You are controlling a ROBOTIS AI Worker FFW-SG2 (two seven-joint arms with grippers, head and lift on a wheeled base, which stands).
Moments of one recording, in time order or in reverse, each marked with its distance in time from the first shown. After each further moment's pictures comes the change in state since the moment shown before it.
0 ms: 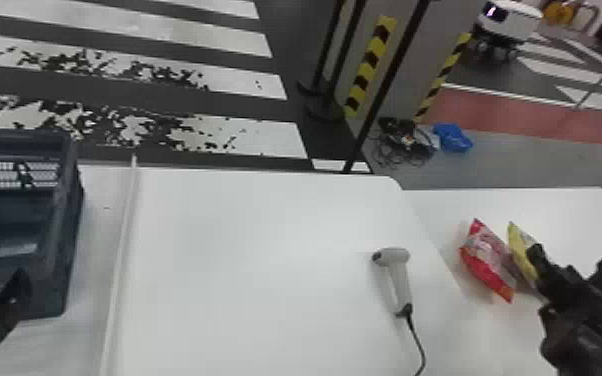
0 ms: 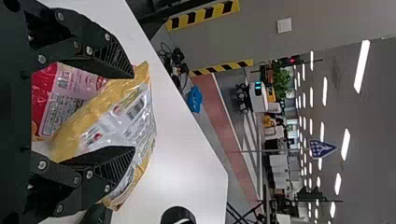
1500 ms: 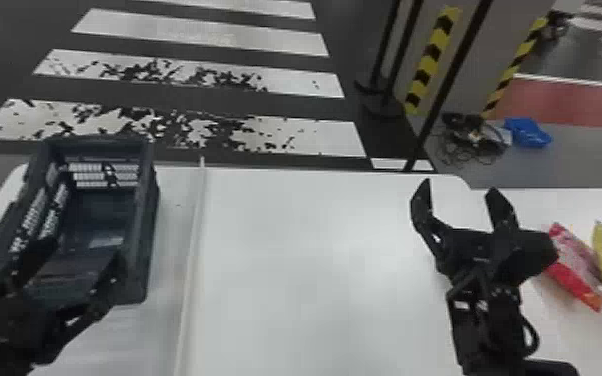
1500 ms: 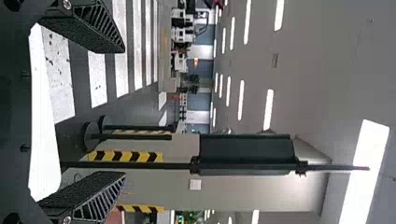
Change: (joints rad) left arm 0.017 0.004 -0.010 -0.074 -0.007 0.021 0.014; right arm 0.463 0.393 0.668 -0.872 0.250 -0.244 -0.164
